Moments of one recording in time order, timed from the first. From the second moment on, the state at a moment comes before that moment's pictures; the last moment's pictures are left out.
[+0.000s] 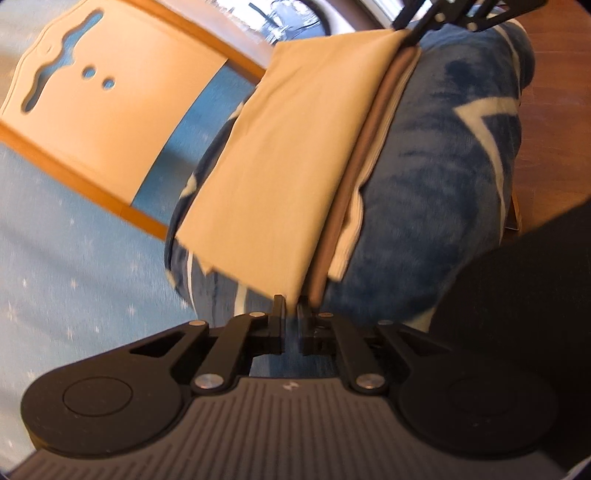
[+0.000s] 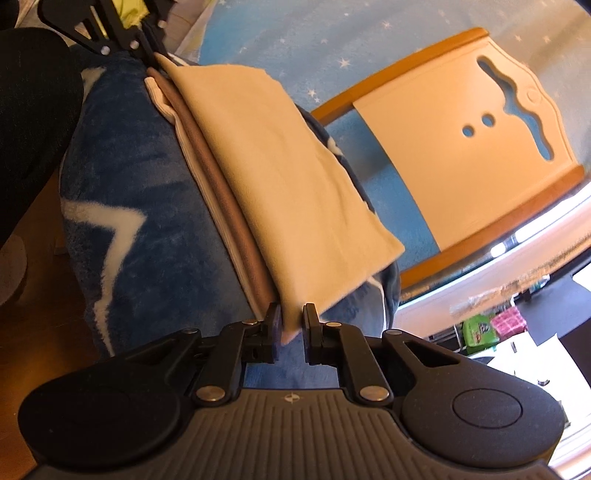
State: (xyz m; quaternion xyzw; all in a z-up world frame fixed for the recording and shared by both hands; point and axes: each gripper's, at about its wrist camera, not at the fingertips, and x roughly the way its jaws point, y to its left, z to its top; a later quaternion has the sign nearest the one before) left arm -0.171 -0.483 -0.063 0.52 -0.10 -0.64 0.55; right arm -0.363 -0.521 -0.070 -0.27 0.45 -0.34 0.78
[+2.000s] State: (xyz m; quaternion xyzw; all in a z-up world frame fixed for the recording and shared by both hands) left arm -0.180 -0.438 0.022 0.21 0.24 -0.64 0.70; right arm -0.388 -0.506 0.009 0.27 0.29 -0.46 0.79
